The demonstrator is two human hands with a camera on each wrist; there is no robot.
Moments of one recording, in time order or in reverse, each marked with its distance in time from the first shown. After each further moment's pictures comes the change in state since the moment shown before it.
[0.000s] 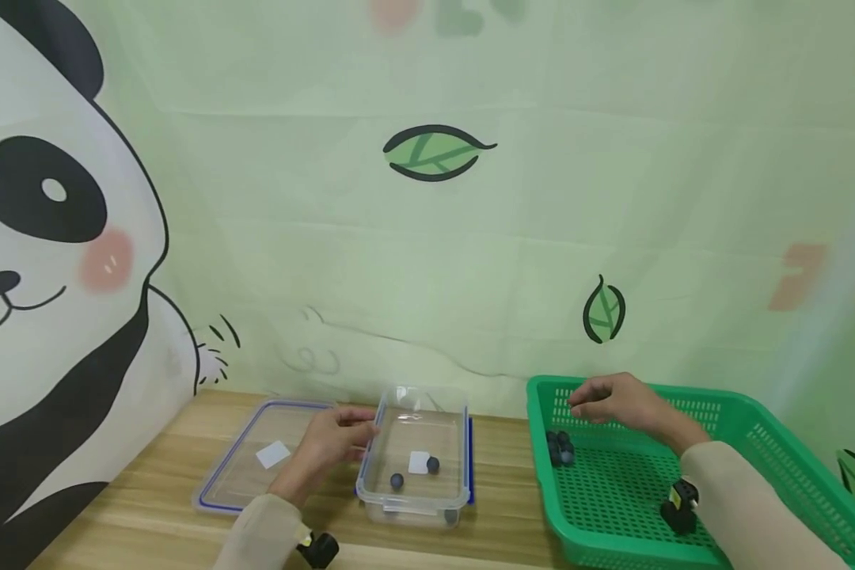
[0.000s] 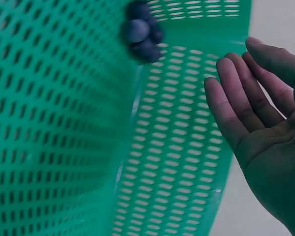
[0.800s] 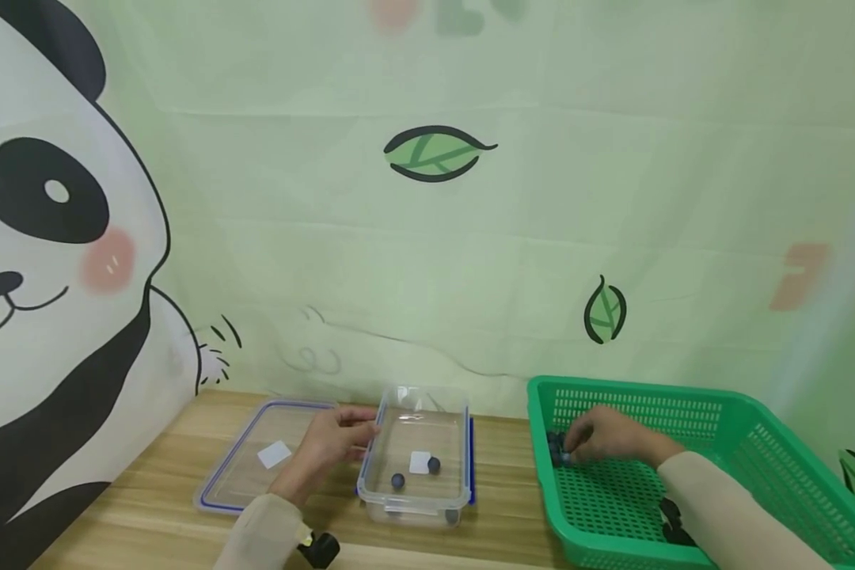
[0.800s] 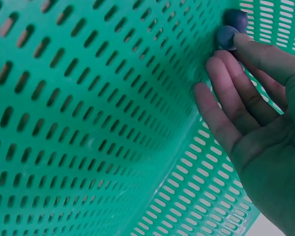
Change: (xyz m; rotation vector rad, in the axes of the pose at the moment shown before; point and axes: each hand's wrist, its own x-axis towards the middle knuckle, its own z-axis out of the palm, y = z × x) left_hand 0.001 -0.001 0.000 -0.005 -0.001 0.010; right_hand 0.009 0.025 0.029 -0.149 -0.178 -0.006
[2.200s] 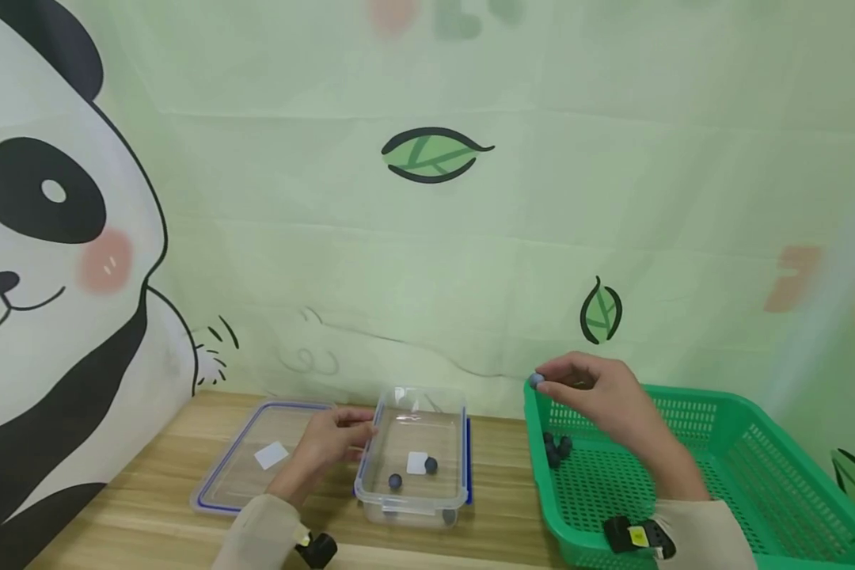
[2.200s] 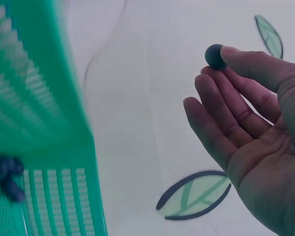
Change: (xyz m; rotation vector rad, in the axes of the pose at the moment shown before) left_hand -0.002 0.000 0.000 -0.021 -0.007 0.017; right_hand -0.051 -0.126 -0.007 0.098 0.526 -0.067
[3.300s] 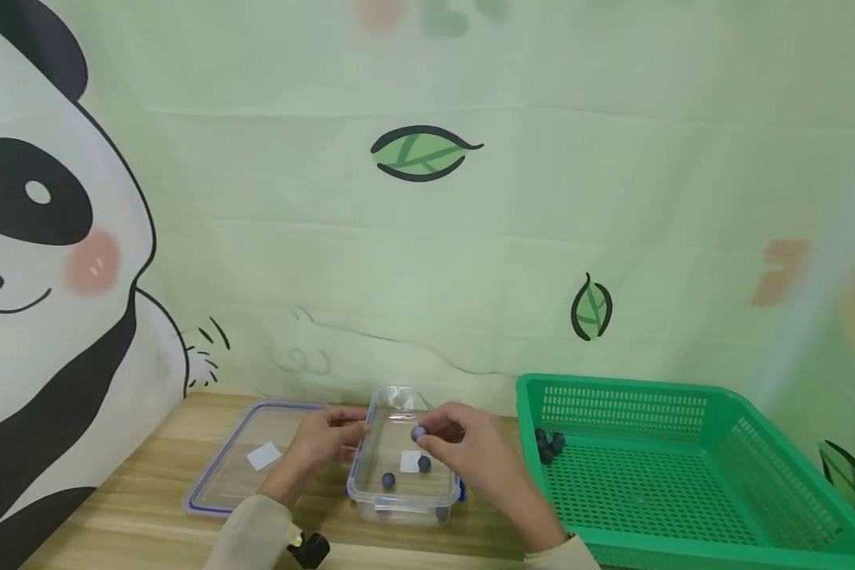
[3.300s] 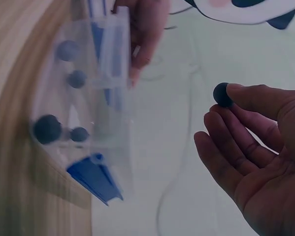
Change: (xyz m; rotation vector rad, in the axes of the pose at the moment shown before) left_hand 0.003 0.000 0.002 -0.021 0.007 -0.026; right_hand -0.003 -0.047 0.135 0.198 -0.020 -0.090
